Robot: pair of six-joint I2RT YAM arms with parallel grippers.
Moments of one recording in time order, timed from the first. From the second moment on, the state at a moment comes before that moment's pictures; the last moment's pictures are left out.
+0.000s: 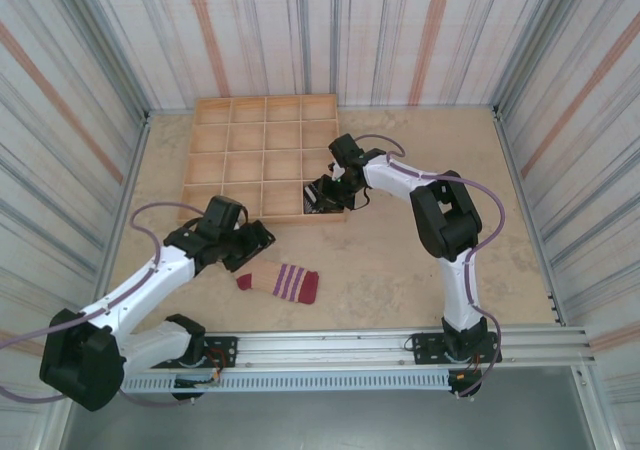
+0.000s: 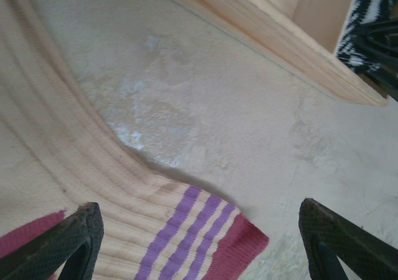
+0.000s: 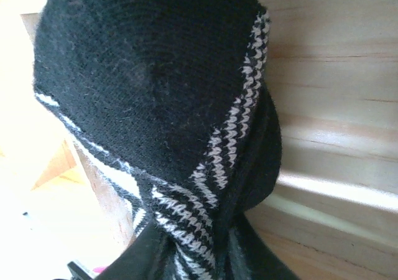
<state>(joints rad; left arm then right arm) -0.46 1.07 0.66 -0.60 0.20 -0.97 0.56 2.12 1.56 -0.63 -0.48 0.76</state>
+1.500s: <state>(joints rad) -0.21 1.09 0.63 -0.84 0.27 -0.89 0.75 1.77 1.16 -0.74 -0.55 0.44</state>
